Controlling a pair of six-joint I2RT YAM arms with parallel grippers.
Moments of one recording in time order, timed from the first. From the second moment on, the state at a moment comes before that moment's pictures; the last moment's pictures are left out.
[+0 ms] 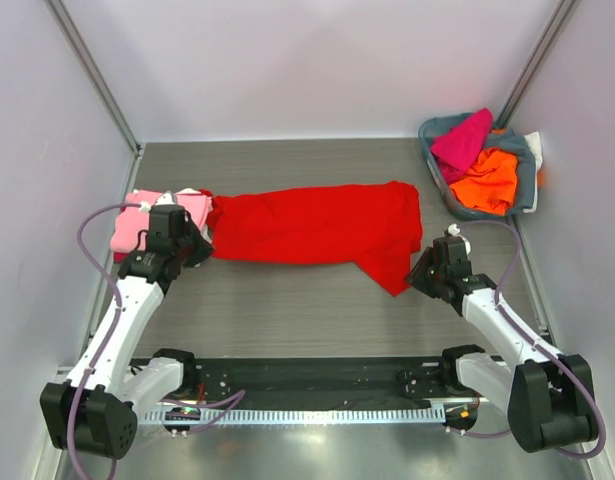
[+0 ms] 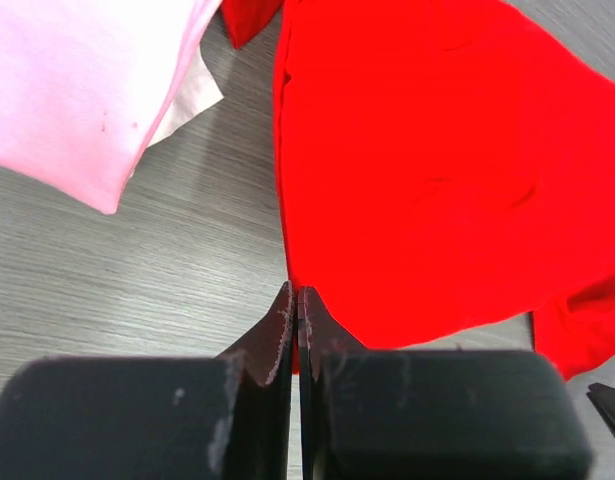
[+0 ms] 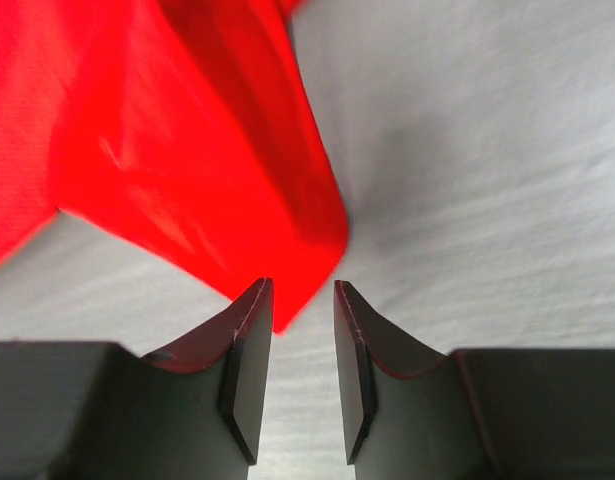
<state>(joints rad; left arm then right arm) -0.15 0.98 0.85 -0.60 -0.05 -0.66 0.15 1.01 0.47 -0.34 0.01 0.66</state>
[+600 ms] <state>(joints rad) -0.15 1.00 0.89 -0.67 -0.04 -0.52 0.18 1.12 0.41 -0.20 0.01 0.76</state>
